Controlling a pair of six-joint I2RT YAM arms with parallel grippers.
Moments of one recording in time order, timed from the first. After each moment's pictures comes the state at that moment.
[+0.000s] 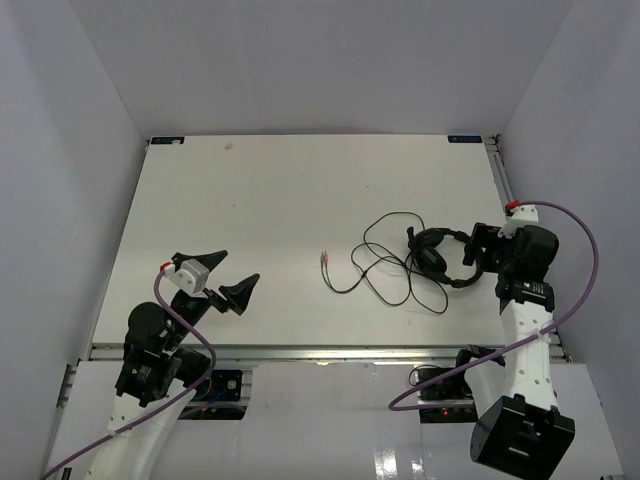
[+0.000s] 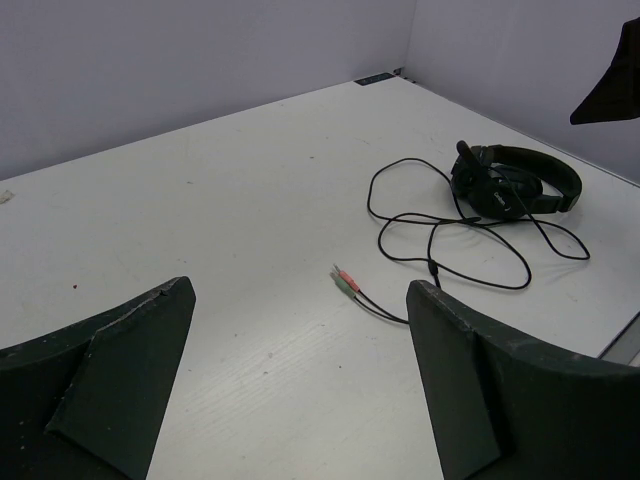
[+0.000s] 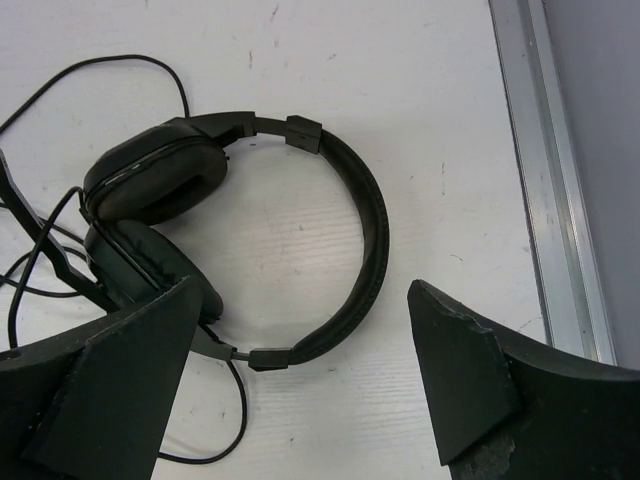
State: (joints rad) left arm -0.37 0.09 0.42 -0.19 0.27 -0.05; right arm -0.29 0.81 0.60 -0.34 -0.23 -0.08
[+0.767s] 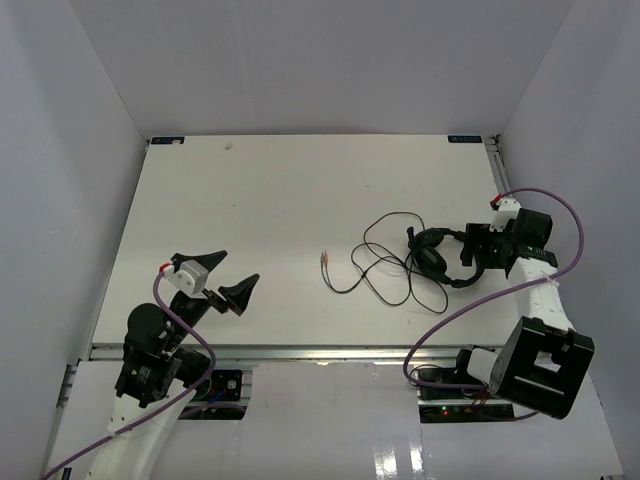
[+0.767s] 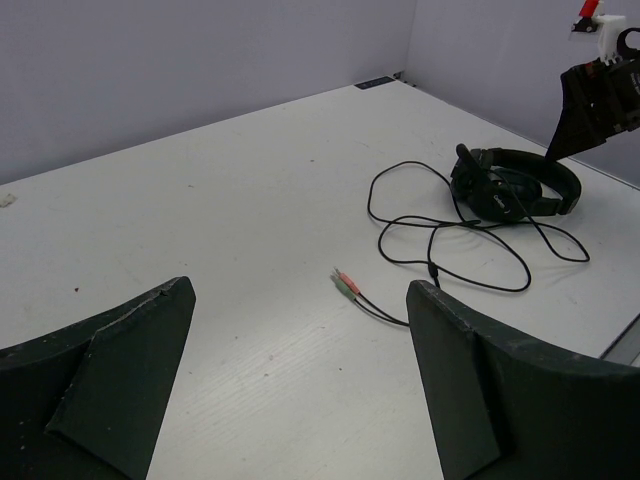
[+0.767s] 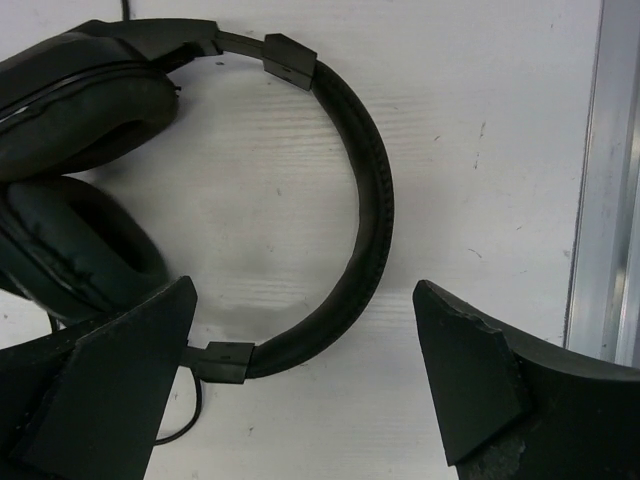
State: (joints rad) left arm -0.37 0.08 0.42 -0.19 0.27 -0.05; right arm -0.31 1.18 0.73 -0.41 -0.28 -0.25
